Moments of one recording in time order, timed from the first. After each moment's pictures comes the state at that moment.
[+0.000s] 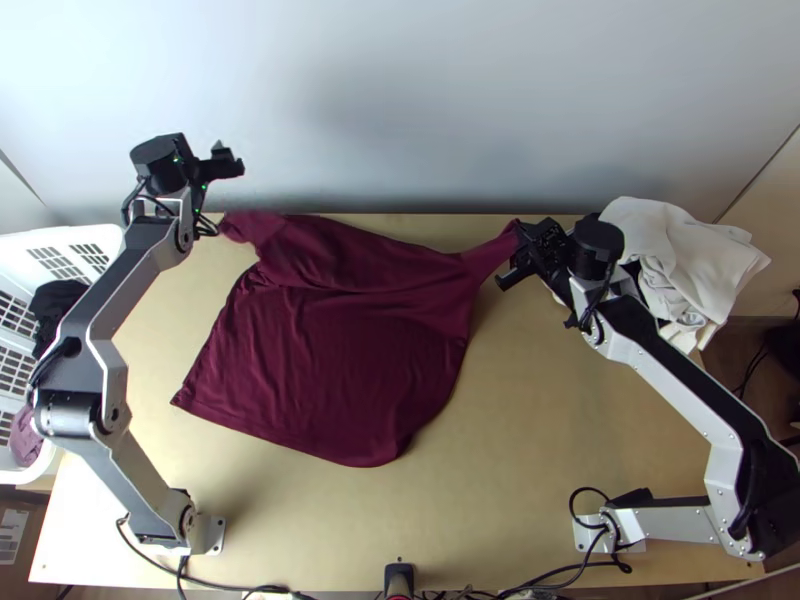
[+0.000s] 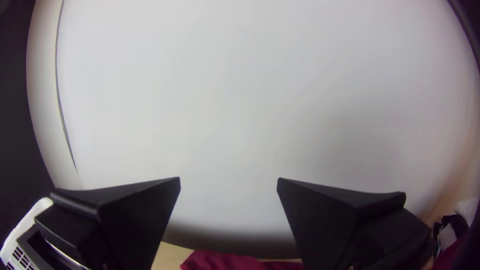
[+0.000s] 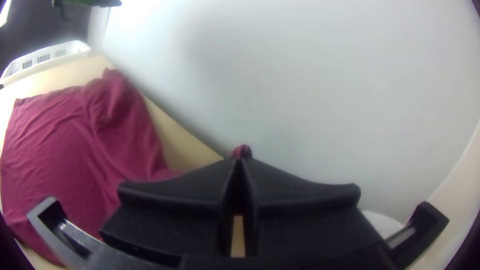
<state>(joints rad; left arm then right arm) -0.02 1.84 1.62 0.11 -0.18 -0.09 0.34 1.47 1.07 0.12 0.01 -0.40</state>
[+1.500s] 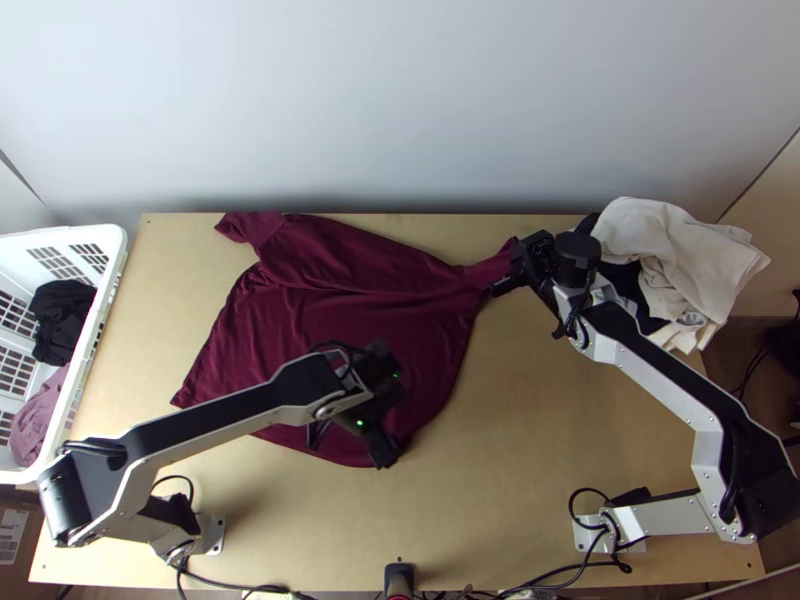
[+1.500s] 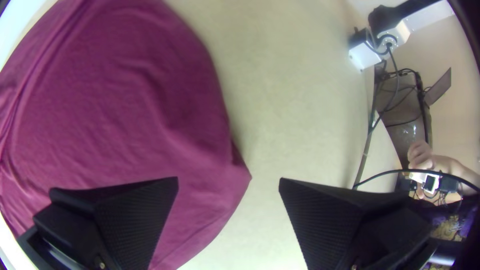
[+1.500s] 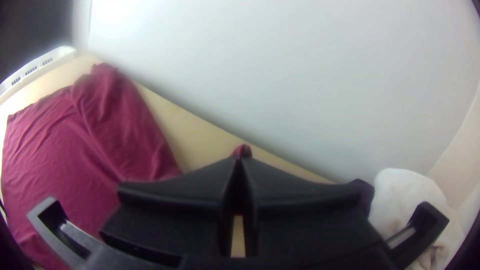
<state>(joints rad) -0.95 1.61 1.24 -0.83 0.25 -0.02 0.35 1.52 1.02 0.14 0.09 -0.26</state>
